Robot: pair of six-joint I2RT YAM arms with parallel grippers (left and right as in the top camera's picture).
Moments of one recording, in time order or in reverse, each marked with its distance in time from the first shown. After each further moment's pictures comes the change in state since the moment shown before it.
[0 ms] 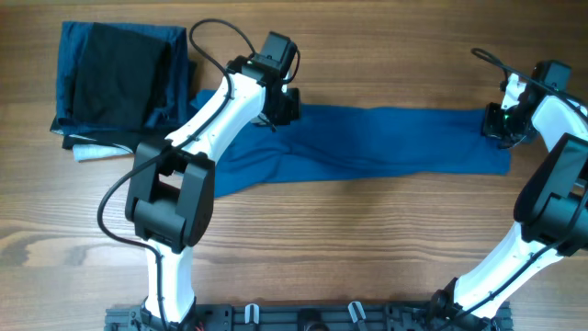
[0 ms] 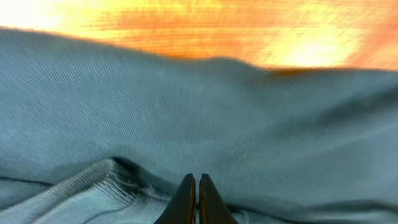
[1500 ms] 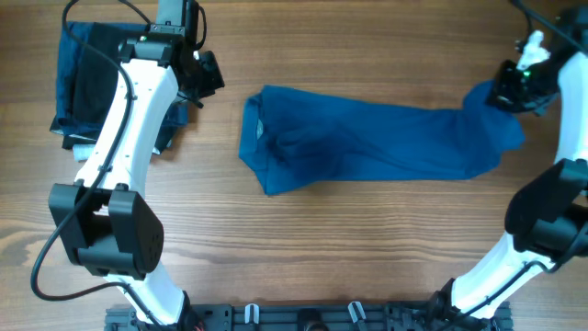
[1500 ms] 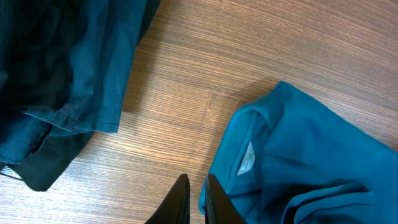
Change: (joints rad) left arm 0.293 -0.226 0.046 -0.193 -0.127 0.000; right arm 0.108 -0.088 0.468 -0.666 -0.132 0.261
